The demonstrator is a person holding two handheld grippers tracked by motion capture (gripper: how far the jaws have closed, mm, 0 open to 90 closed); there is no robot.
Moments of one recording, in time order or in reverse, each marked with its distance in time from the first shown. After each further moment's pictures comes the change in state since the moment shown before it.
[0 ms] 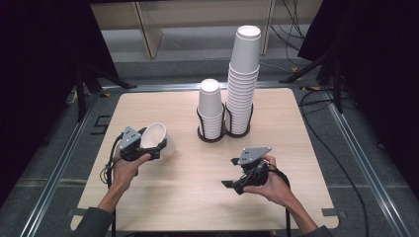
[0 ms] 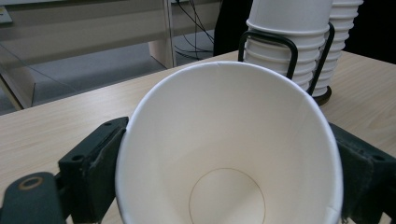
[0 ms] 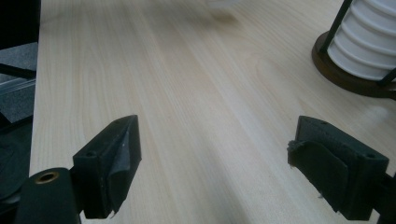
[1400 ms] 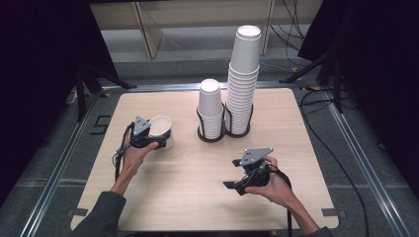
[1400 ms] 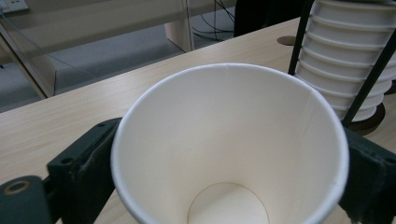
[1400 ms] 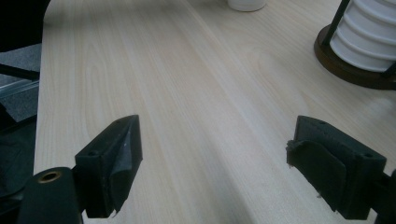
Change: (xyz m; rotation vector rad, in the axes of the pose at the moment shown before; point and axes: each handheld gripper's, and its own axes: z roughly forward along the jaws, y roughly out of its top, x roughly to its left) left arm 0.022 -0.009 0.052 0.065 0.063 0.024; right arm -0.001 -0.005 -0.001 -0.002 0.012 0.015
